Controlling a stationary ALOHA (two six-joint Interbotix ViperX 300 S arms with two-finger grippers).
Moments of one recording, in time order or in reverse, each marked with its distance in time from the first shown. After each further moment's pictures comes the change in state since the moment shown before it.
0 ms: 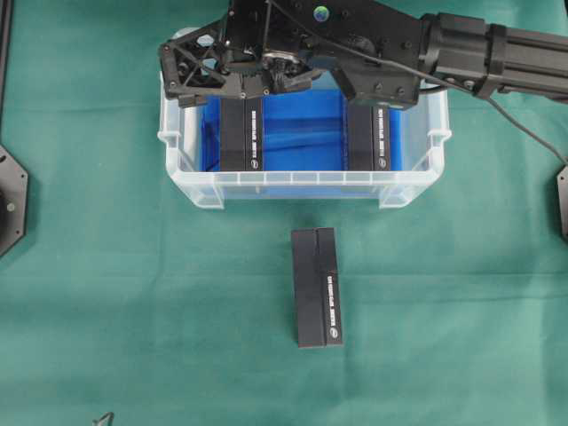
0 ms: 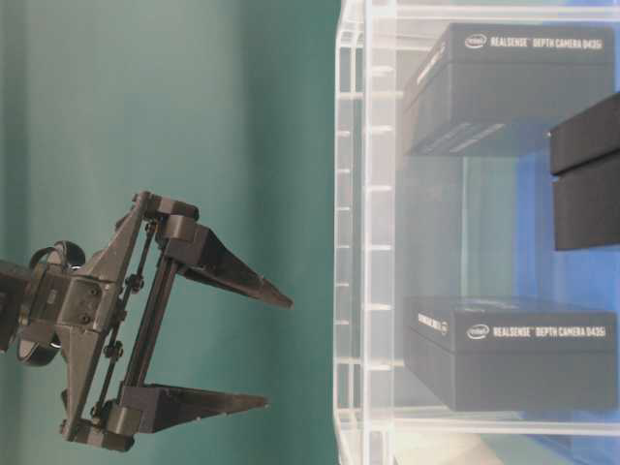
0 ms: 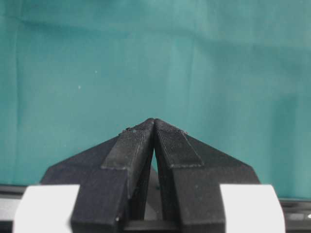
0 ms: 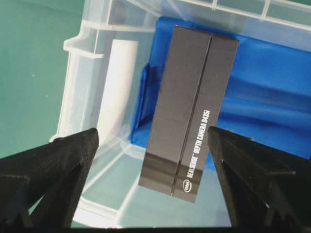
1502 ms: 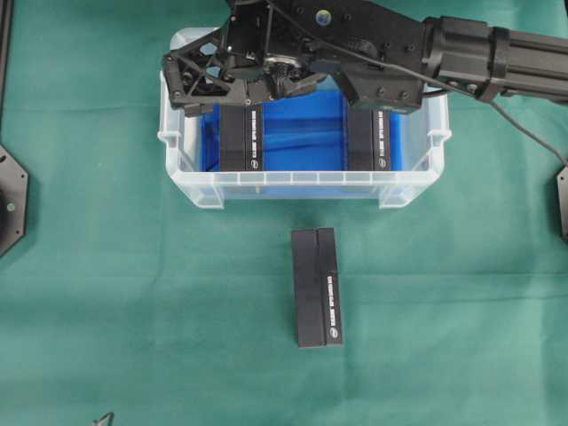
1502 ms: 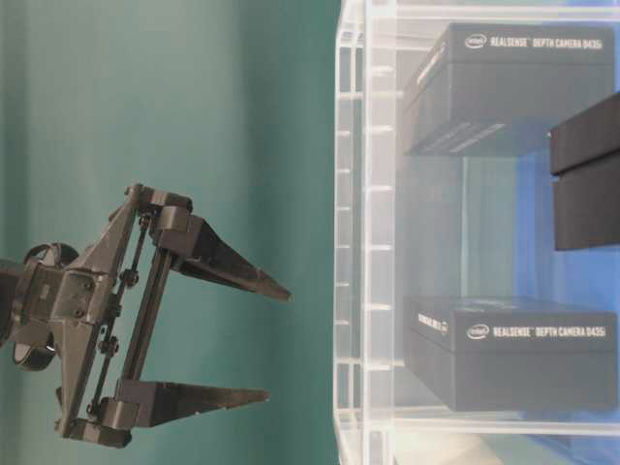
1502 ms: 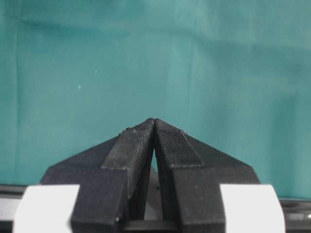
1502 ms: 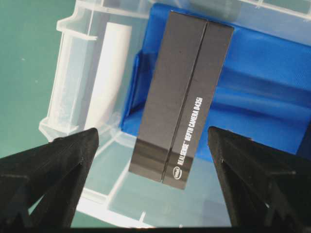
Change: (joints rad) left arm 0.000 0.002 -0.002 -0.002 -0.002 0.000; right arm 0.011 -0.005 0.000 0.015 0.035 -0.038
